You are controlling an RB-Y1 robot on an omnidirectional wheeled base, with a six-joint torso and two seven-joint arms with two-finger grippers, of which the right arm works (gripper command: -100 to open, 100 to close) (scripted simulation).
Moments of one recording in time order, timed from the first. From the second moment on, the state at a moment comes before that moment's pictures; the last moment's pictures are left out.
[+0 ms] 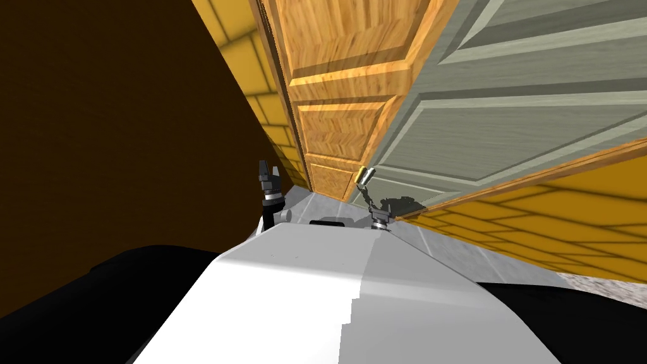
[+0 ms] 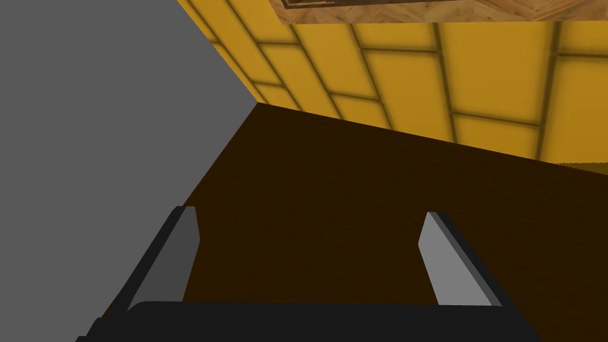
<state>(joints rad) 0.53 -0.25 0.11 -1.48 -0.50 -0.85 -0.98</state>
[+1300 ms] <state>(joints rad) 0.53 -0.29 0.15 -1.26 -0.60 -0.93 -1.25</state>
